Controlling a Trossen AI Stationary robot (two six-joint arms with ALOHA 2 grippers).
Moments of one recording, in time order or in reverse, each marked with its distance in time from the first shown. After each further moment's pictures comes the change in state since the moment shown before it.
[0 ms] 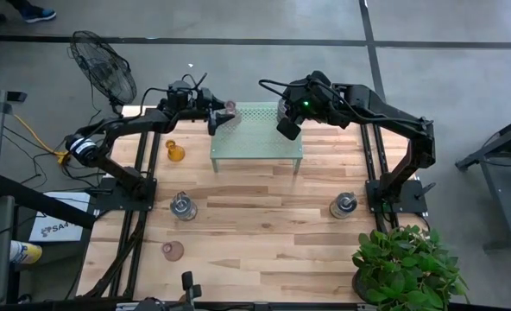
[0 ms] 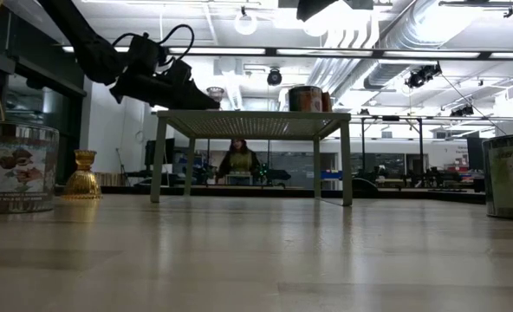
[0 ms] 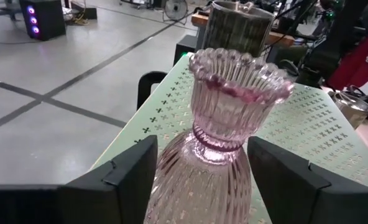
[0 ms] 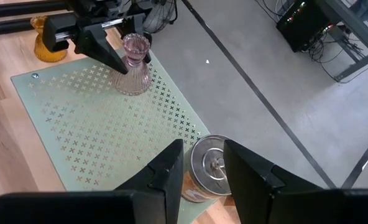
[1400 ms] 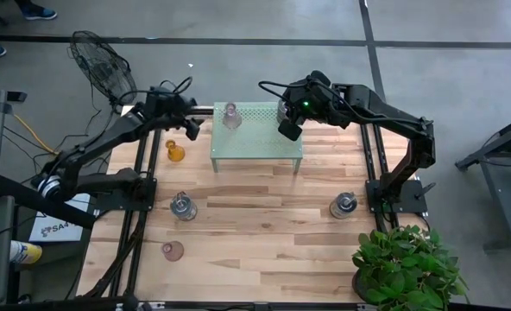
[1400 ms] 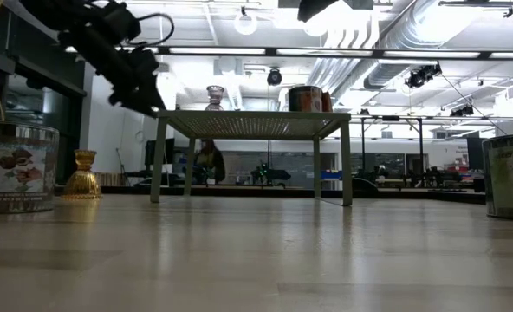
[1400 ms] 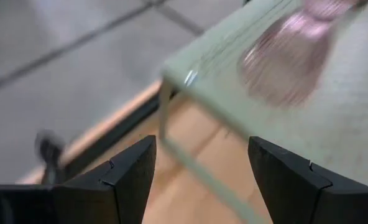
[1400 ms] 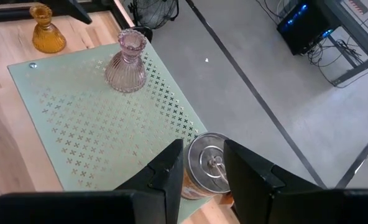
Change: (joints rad) left arm 0.000 -0.461 0.005 -0.846 -0.513 0.001; right arm 0.000 0.000 0.000 -0.012 0.000 -0.040
